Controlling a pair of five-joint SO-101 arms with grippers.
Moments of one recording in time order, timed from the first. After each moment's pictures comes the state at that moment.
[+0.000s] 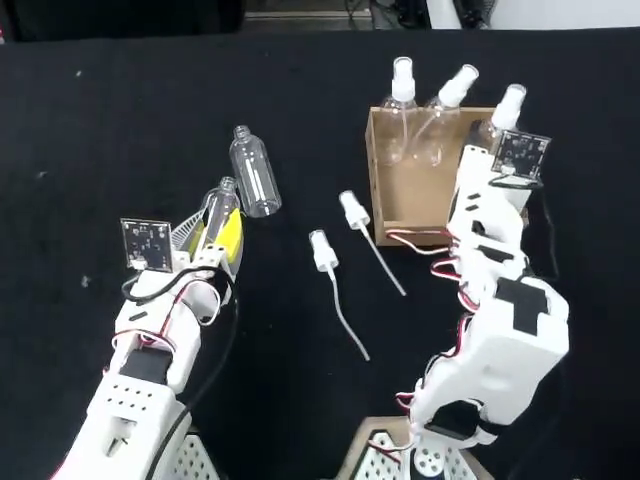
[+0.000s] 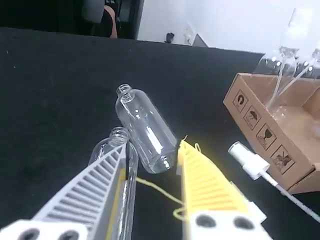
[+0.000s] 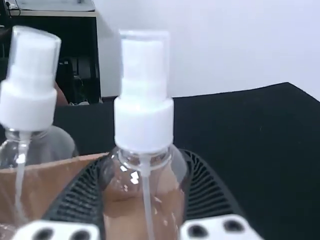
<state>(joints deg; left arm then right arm) 6.6 -69.9 96.1 -4.4 9.3 18.8 20.6 42.0 -45.4 5.1</state>
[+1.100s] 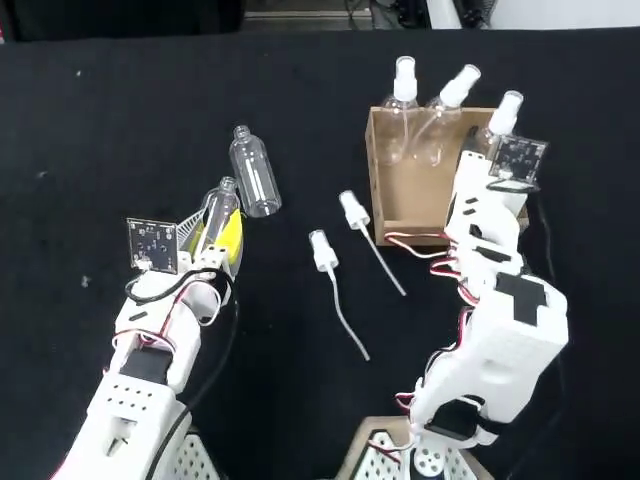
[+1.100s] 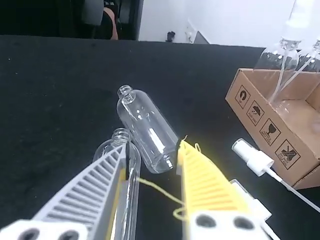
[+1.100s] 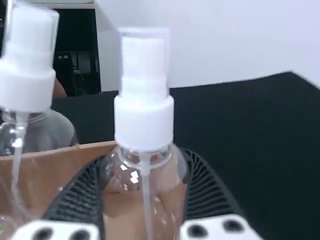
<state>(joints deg) 6.6 -69.9 96.1 -4.4 6.6 18.9 24.7 41.7 -46.9 5.1</state>
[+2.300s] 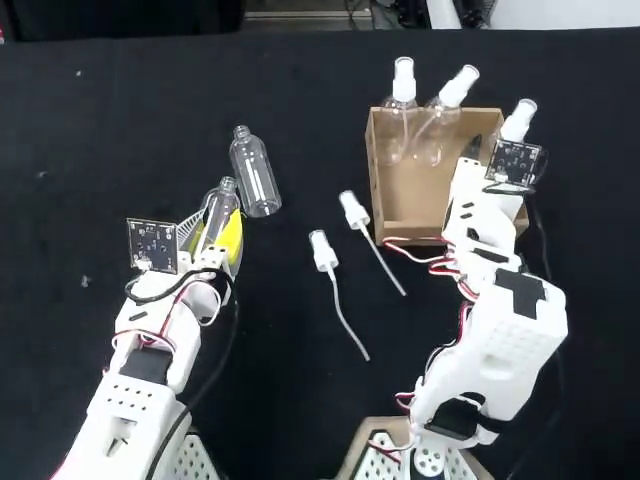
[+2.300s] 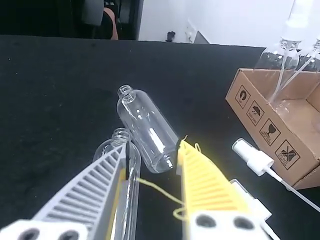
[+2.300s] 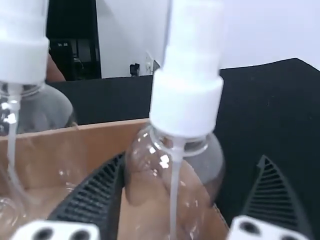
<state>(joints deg) 6.6 -70.0 96.1 -4.4 6.5 18.7 25.8 41.8 -46.7 5.1</state>
